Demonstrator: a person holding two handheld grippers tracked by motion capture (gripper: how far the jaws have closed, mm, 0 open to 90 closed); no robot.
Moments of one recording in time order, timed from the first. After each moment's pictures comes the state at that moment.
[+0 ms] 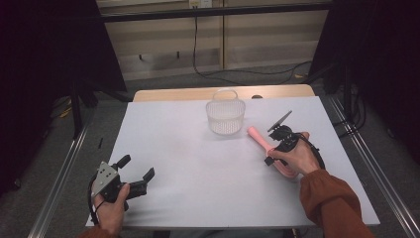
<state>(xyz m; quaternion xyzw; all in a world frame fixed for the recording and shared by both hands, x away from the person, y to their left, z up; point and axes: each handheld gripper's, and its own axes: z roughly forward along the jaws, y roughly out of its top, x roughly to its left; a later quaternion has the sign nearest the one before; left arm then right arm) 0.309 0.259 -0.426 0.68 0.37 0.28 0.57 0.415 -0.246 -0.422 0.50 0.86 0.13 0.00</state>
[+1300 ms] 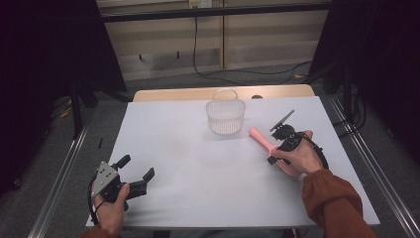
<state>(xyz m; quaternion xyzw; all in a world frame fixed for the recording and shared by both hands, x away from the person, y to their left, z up) 0.309 0.259 -0.426 0.68 0.37 0.28 0.57 0.414 -0.252 -0.419 0.49 0.86 0.13 0.02</state>
